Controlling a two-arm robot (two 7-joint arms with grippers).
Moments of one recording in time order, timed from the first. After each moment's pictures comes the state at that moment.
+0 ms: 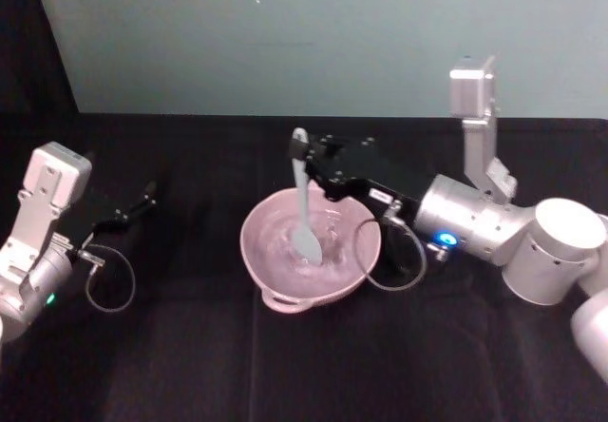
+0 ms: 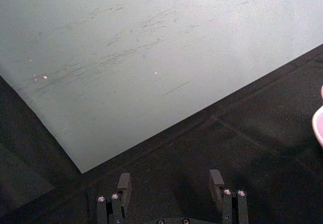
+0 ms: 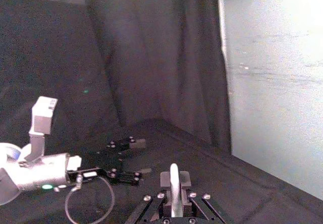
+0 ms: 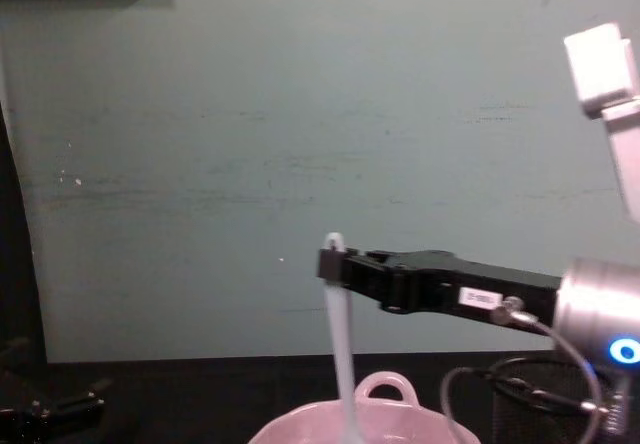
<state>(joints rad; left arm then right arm) -0.20 0.60 0.45 -1.41 -0.25 -0.12 0.03 0.47 0.36 -0.54 -1.30 0.61 -0.02 0.66</state>
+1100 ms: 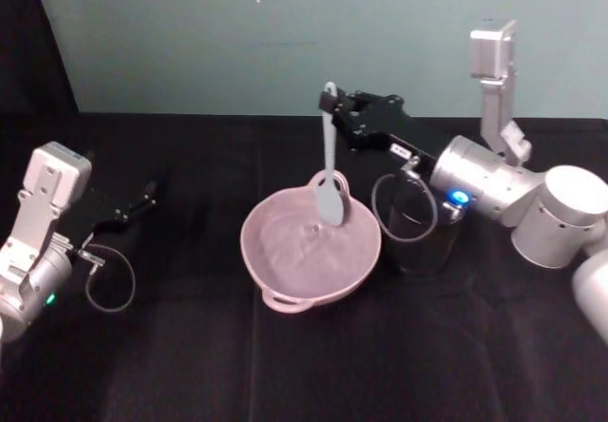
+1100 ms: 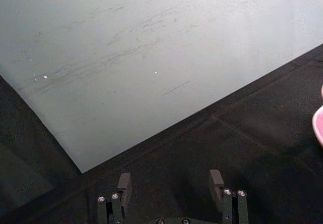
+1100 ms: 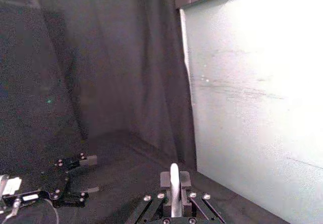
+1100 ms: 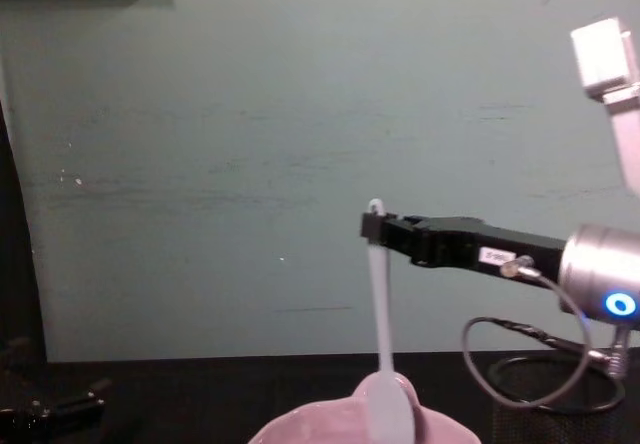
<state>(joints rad) -0.20 0.60 0.45 -1.41 -0.25 -0.12 0.03 0.58 0.31 -0.49 -1.12 0.59 -0.08 0.64</state>
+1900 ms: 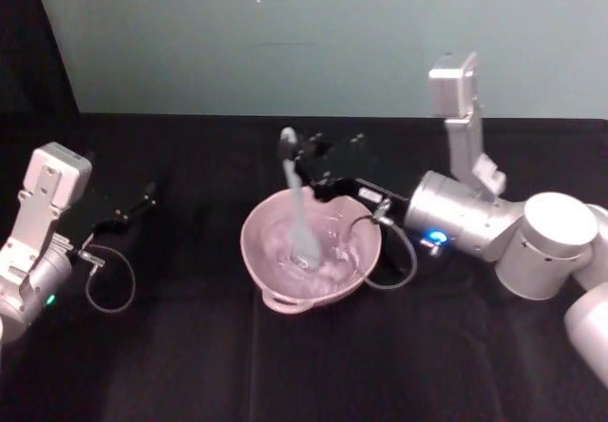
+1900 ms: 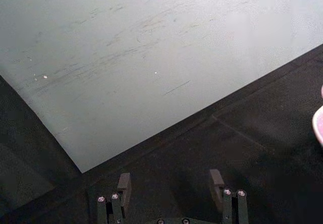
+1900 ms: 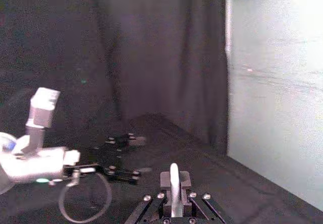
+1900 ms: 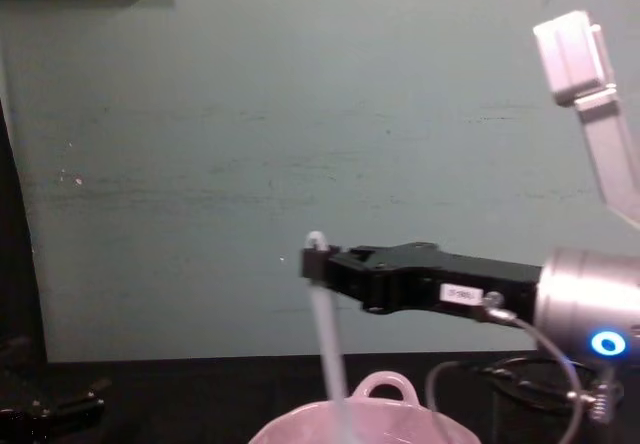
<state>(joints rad) -0.20 0.60 0.45 -1.41 -0.25 -0.12 0.03 0.49 0.35 -0.55 -1.32 0.54 -0.02 0.64</state>
